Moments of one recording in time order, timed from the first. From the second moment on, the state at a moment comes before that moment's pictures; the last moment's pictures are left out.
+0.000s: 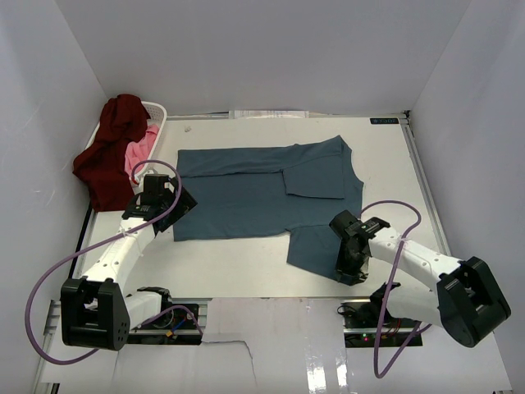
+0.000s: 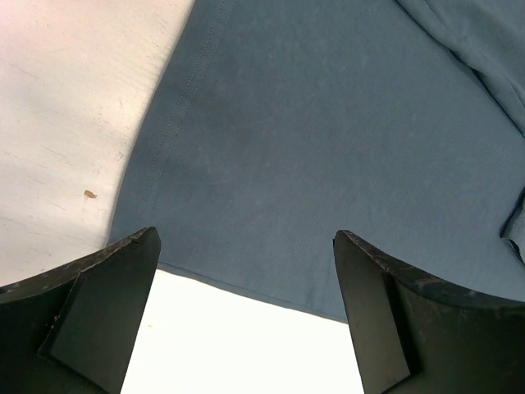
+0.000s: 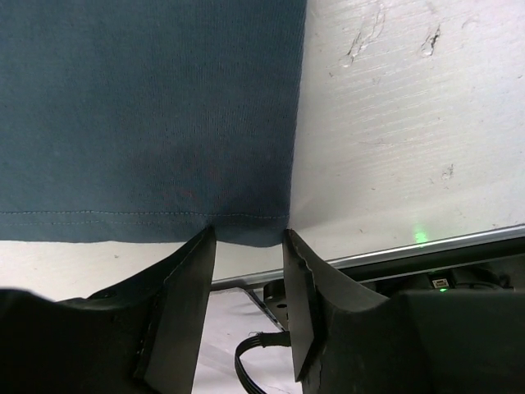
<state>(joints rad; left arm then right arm) -0.11 1.14 0.72 -0.43 -0.10 -0.73 0.61 1.15 0.56 -0.95 0.05 0.85</state>
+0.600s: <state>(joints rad) -0.11 1.14 0.72 -0.43 -0.10 -0.72 0.61 1.19 0.67 -1.00 0.09 0.85</state>
